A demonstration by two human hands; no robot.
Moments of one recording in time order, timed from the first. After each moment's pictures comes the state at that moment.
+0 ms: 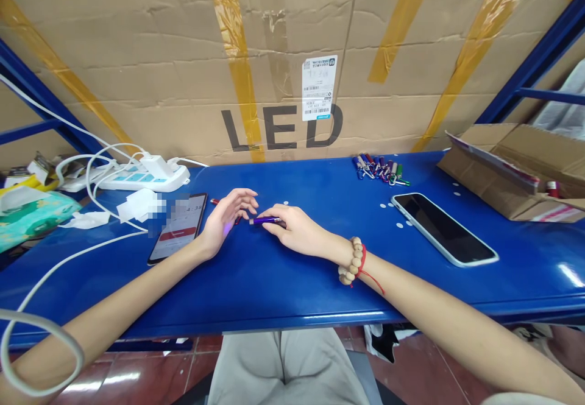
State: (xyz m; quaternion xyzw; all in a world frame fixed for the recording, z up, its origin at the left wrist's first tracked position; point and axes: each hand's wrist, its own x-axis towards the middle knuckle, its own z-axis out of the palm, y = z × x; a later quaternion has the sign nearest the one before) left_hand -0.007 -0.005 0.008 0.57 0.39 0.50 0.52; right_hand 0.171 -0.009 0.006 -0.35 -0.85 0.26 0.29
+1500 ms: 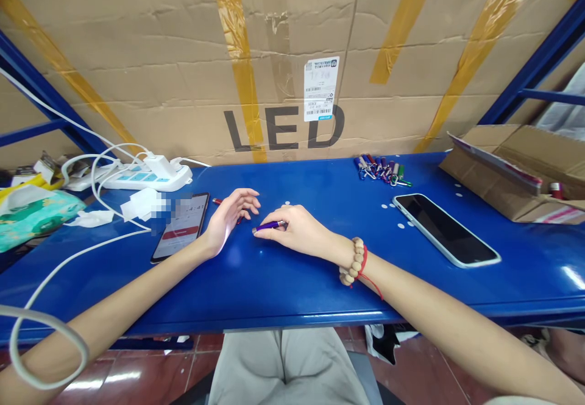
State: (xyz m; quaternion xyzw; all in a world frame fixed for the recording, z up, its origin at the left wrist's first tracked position) left_hand -0.005 -0.007 0.012 0.56 0.40 0.50 0.53; right_hand 0.170 -0.017 0.017 -0.33 -0.87 0.23 0.29
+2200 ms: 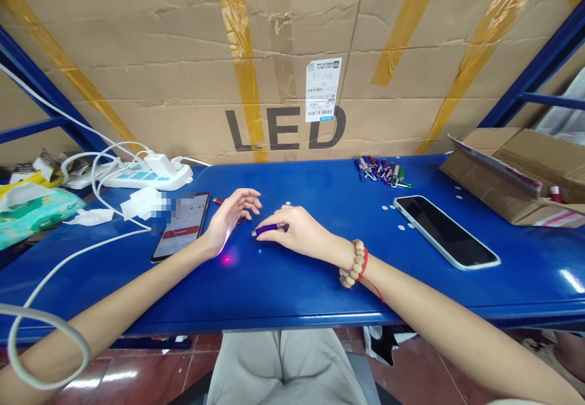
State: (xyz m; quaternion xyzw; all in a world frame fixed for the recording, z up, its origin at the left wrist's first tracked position) left_hand -0.005 -0.008 0.012 0.55 0.39 0.50 0.53; right_hand 0.172 -0.015 0.015 -0.30 -0.88 0.23 0.28
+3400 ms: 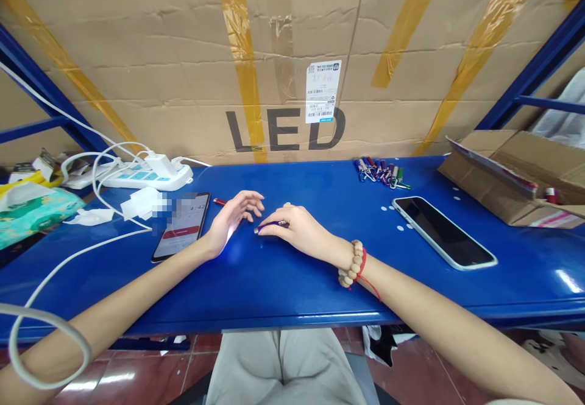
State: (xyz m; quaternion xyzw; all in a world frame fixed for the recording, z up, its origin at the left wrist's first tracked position) left_hand -0.007 -0.009 0.010 0.59 0.37 0.48 0.54; right_hand 0.174 -0.012 0.012 -0.33 -0.87 0.23 0.28
